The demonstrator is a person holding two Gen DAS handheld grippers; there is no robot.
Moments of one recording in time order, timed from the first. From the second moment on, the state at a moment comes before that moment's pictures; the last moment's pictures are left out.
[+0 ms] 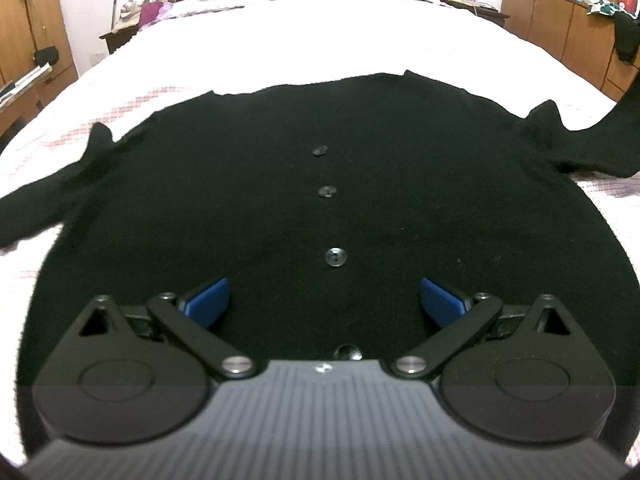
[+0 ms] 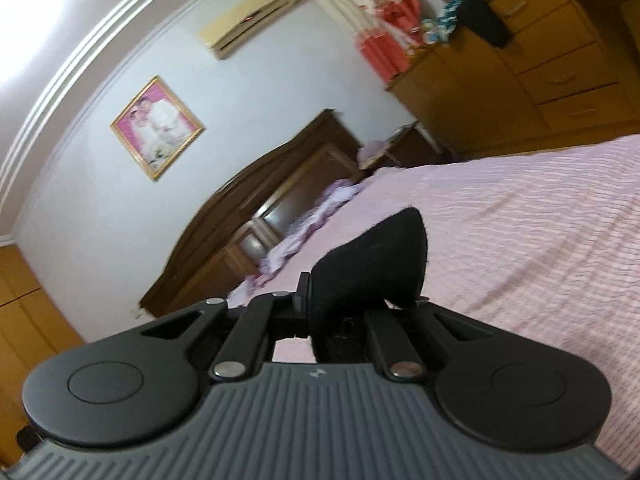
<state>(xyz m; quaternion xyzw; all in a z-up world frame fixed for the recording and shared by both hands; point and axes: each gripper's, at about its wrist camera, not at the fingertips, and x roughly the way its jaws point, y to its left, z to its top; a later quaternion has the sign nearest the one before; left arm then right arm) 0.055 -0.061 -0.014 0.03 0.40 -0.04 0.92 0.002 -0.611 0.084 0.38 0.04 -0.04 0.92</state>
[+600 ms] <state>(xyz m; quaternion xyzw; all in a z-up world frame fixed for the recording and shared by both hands) 0.063 0.026 0.031 0.02 0.38 0.02 0.93 0.045 -0.383 0.165 0.30 0.11 0.07 0.95</state>
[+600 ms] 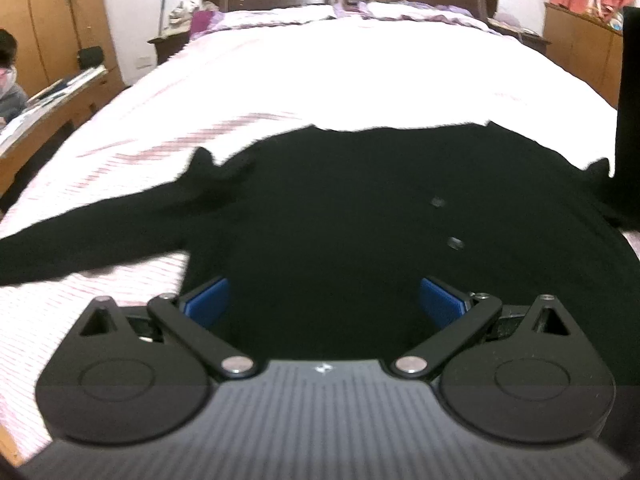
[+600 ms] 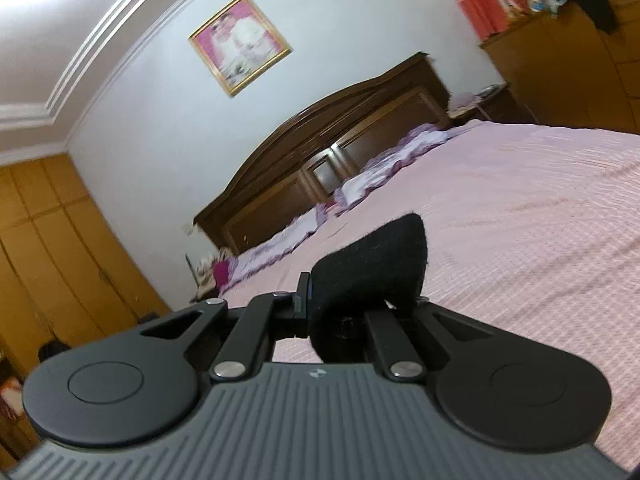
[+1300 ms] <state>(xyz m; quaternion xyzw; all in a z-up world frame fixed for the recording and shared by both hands) 0.066 0.108 0.041 -0.01 0.35 0.08 0.93 0.115 -0.093 0.087 0.29 0.24 0.18 0.91</state>
